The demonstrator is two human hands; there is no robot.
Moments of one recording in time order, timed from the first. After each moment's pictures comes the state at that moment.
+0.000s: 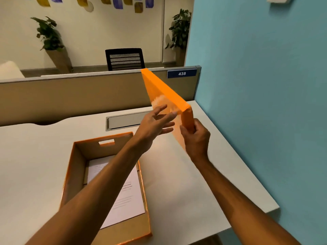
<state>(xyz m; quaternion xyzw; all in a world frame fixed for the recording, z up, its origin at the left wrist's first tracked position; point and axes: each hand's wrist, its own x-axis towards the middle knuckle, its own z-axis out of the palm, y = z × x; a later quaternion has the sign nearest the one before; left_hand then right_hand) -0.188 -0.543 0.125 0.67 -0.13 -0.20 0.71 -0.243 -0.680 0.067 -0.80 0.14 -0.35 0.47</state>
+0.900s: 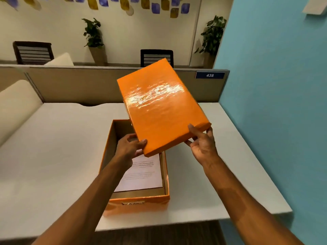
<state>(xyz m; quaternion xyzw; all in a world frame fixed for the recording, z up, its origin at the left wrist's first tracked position) -0.278 -0.381 0.046 0.68 0.14 -0.10 0.72 -0.297 -0.621 0.066 -0.43 0.15 -0.08 0.89</state>
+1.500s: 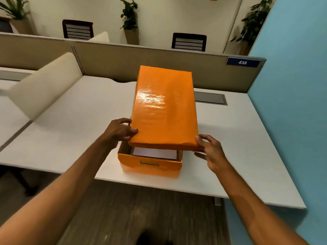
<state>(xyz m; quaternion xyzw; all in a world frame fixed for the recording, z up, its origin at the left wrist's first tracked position) -0.359 -0.288 0.054 0.78 0.20 -0.10 0.59 -0.381 -0.607 0.010 -0.70 0.17 0.07 0.69</state>
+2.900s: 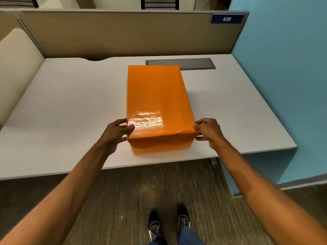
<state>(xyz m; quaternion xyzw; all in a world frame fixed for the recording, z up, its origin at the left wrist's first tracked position) -0.377 -0.220 -0.025 0.72 0.14 -0.21 0.65 -0.408 -0.545 -0.028 -0.79 0.27 0.06 0.55</state>
